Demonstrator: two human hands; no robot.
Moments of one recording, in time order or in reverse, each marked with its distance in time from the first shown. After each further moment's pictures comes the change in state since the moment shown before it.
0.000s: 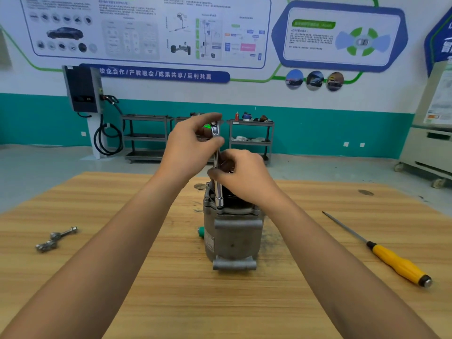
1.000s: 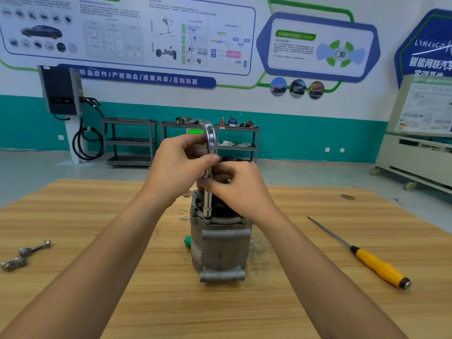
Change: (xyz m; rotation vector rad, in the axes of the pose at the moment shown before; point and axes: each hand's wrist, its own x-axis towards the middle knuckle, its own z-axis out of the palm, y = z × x) left_hand -0.011 0.000 0.001 -0.045 -0.053 -0.035; right_hand -0.011 0.006 0.000 0.259 0.081 0.022
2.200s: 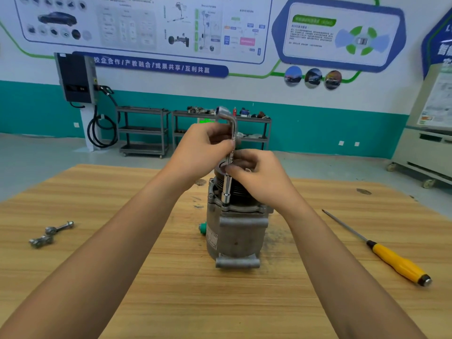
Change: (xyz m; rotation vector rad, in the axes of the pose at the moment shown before) left_hand 0.005 0.001 -0.001 -0.053 -0.113 -0.033; right_hand 0.000 0.002 0.000 0.080 -0.031 0.062
